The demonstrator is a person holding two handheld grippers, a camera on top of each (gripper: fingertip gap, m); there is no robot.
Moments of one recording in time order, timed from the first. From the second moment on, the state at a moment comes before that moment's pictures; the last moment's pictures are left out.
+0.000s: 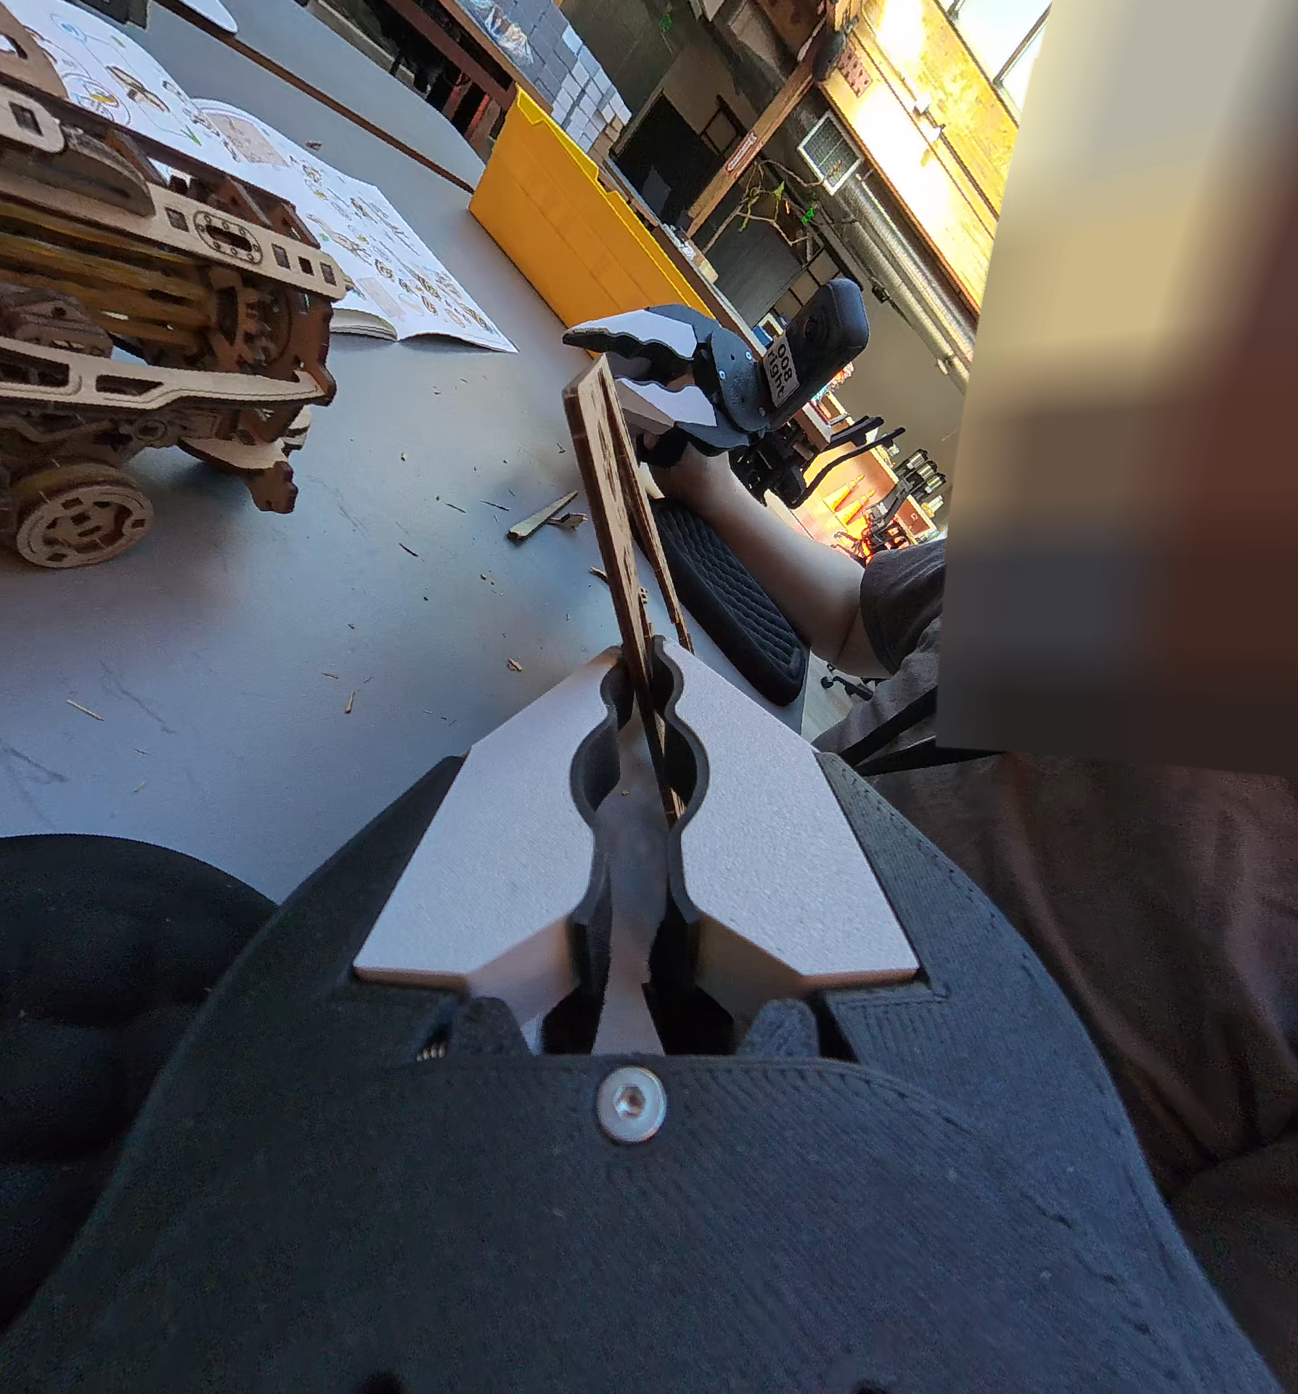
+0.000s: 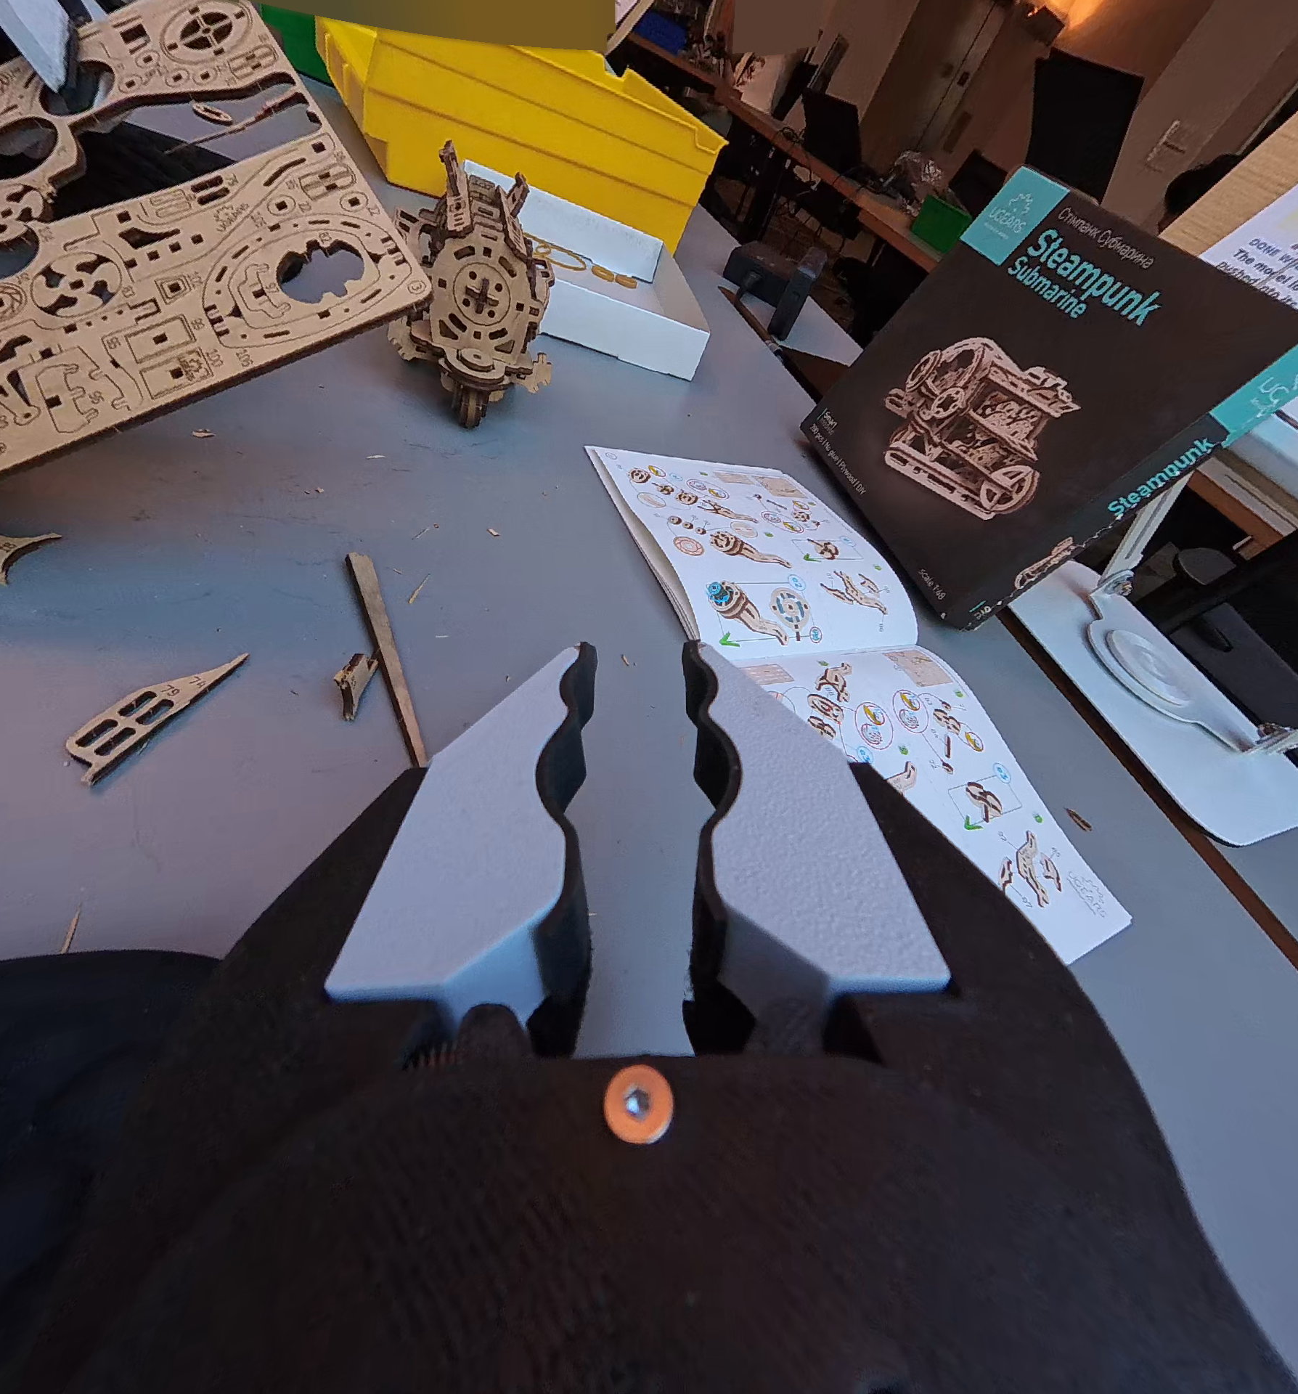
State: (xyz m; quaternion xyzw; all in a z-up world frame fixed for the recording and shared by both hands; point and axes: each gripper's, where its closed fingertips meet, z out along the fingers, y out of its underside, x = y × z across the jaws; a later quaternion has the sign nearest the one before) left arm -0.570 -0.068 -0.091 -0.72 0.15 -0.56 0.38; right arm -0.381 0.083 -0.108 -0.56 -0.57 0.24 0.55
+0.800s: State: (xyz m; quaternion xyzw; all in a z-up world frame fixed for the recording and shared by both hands) left arm -0.570 -0.069 -0.089 -0.72 0.16 -0.55 0.39; right arm -0.398 0.064 -0.061 -0.56 -0.52 0.32 0.56
